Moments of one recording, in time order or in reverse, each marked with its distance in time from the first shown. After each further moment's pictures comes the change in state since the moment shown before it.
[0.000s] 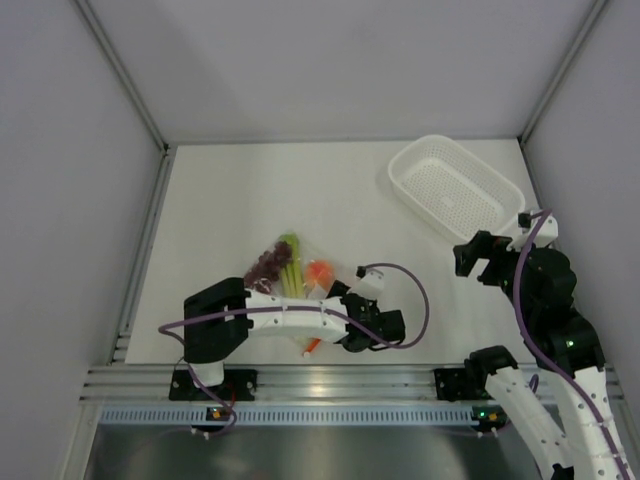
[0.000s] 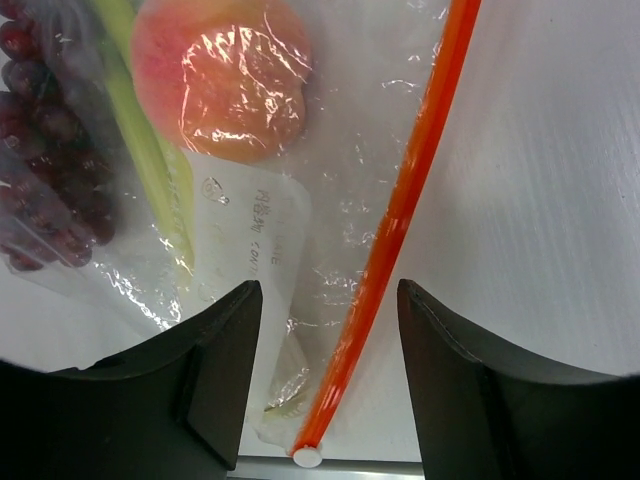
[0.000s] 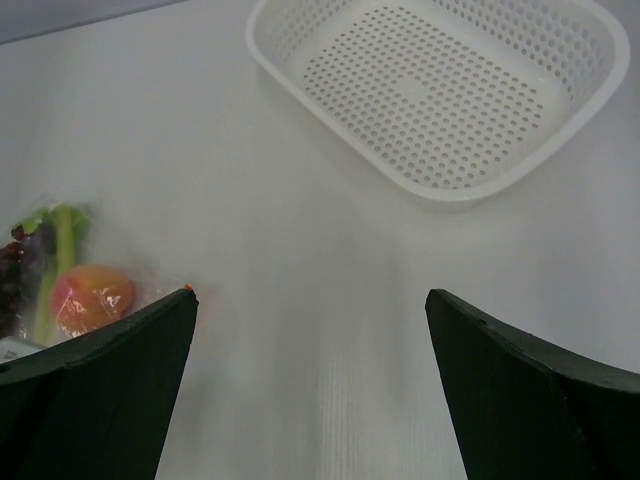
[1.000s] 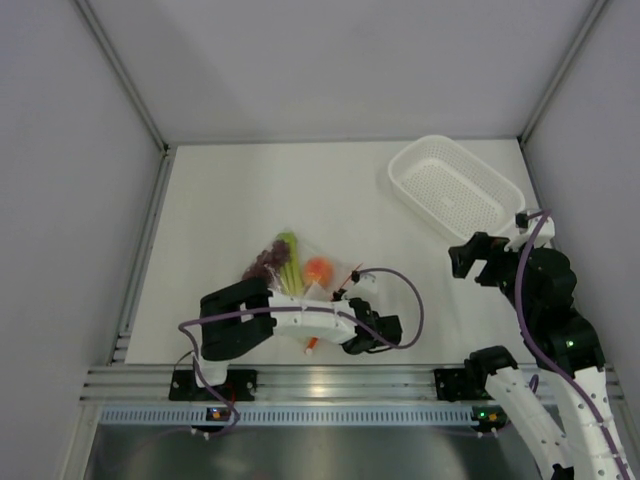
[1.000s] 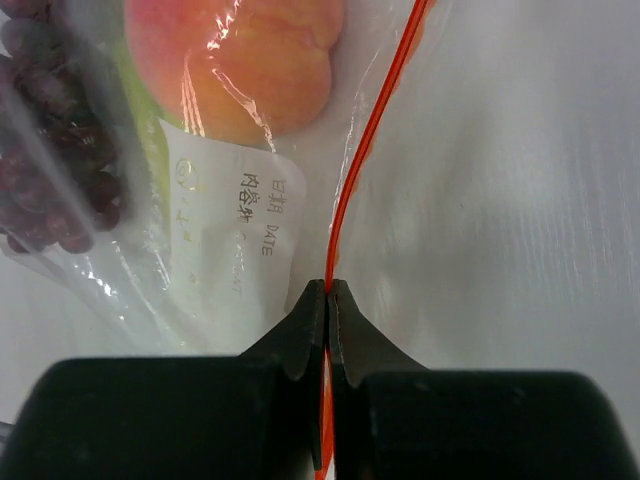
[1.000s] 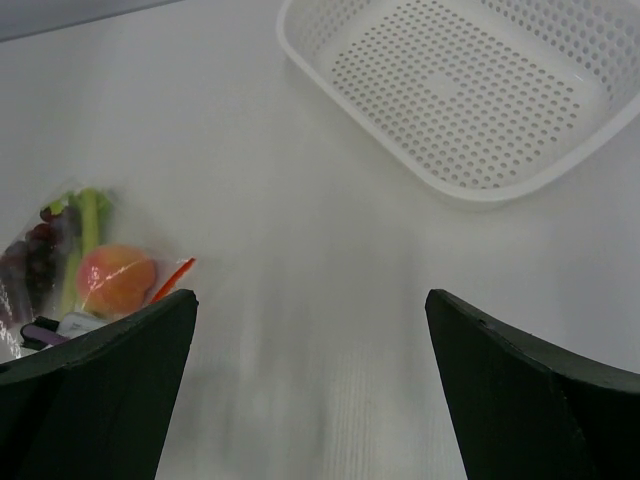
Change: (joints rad) left arm 0.007 0.121 -0.036 -0.011 -0.056 -0.093; right arm 0.000 0.000 0.000 0.003 -0.055 0.011
